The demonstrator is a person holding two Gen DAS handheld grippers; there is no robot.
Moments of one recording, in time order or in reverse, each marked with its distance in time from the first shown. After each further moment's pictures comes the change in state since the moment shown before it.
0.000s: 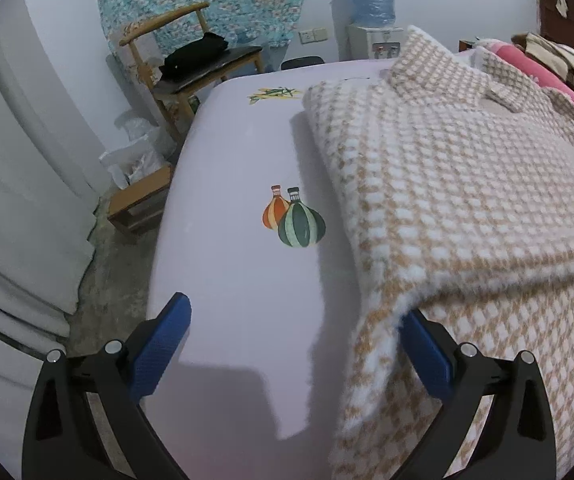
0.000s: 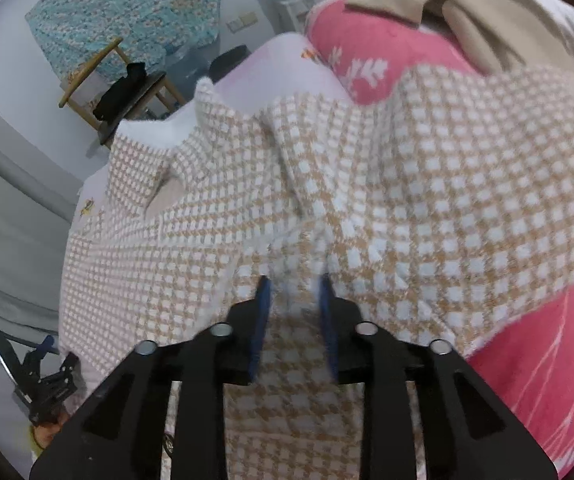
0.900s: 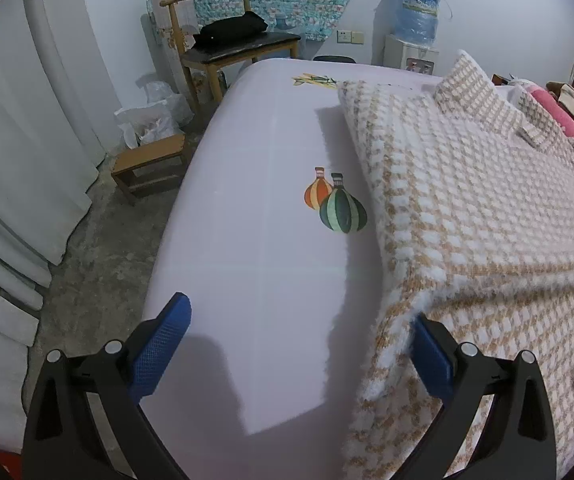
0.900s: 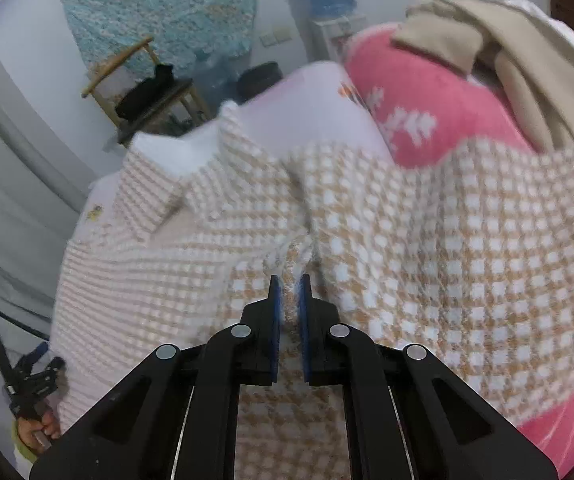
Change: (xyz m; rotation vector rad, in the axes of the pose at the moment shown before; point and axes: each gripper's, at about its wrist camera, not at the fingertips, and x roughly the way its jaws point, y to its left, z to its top) left arm 0.009 0.020 -0.008 -0.174 0.027 -0.021; right arm 0.020 0.011 0.037 -0.129 -0.090 0.043
